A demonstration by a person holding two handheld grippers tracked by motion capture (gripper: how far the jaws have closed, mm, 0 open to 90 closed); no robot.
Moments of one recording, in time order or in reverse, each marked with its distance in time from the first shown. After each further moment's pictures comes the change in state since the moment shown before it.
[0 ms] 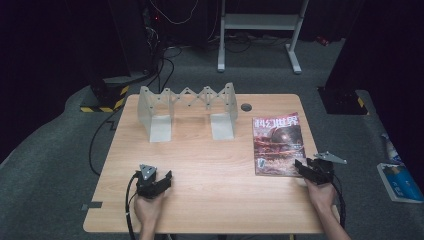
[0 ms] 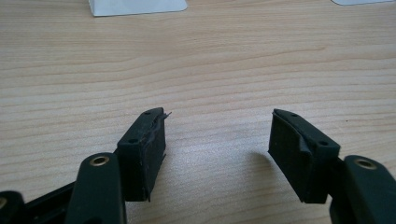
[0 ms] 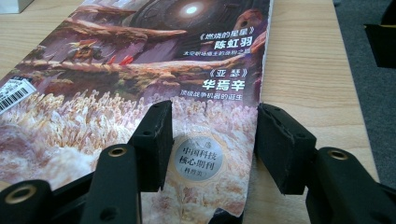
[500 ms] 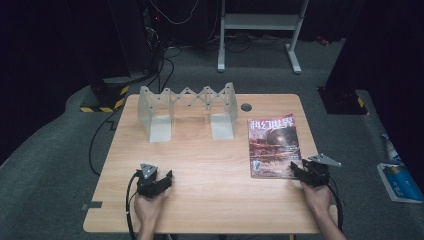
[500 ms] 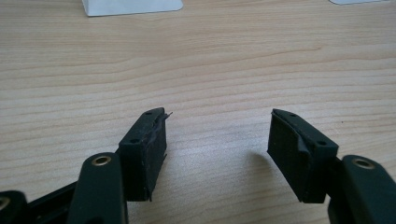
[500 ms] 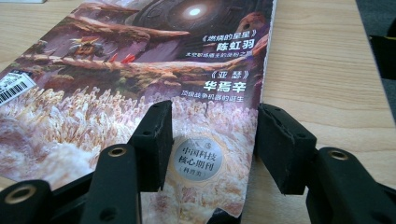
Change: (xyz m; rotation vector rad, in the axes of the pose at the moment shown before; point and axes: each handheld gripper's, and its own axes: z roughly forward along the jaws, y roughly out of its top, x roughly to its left) left arm -0.001 0.003 0.001 0.009 -0.013 0.008; right arm 0.017 -0.005 -0.002 -0.012 0.014 -0.052
